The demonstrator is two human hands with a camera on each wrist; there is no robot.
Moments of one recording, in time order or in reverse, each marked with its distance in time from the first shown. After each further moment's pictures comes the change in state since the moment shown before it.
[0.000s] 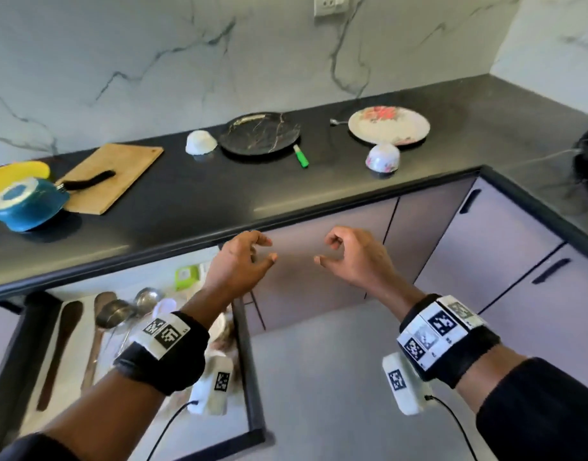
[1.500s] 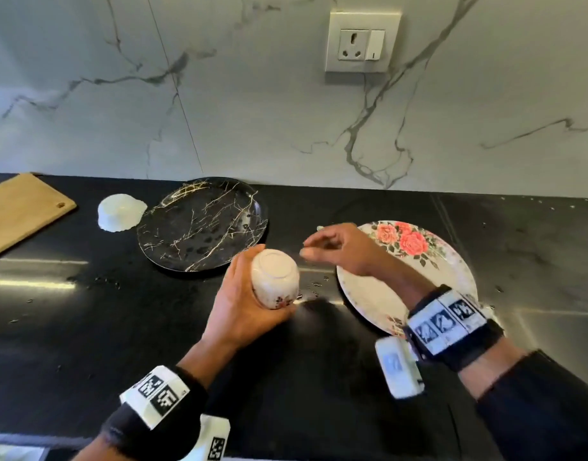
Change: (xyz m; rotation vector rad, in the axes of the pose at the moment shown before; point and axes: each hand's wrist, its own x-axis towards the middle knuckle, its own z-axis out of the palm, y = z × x) left_hand 0.443 0.088 0.155 -0.197 0.357 -0.131; right_hand 0.552 0.233 -0.052 0.326 -0.646 -0.157
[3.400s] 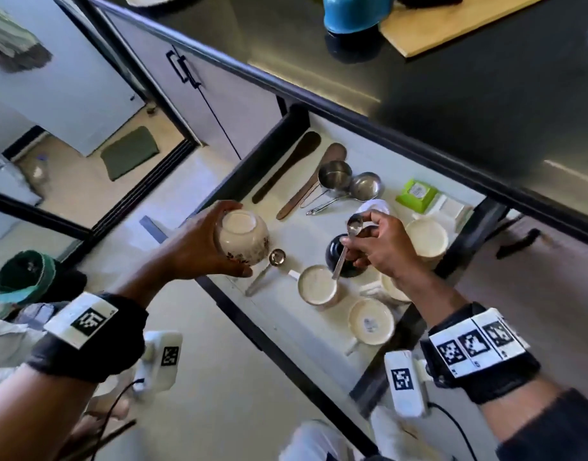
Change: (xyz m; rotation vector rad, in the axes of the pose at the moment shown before) left_hand -0.505 -0.297 -0.587 0.390 -0.055 -0.706; right_hand -0.105 -0.304 0.692 0.448 -0.370 0.225
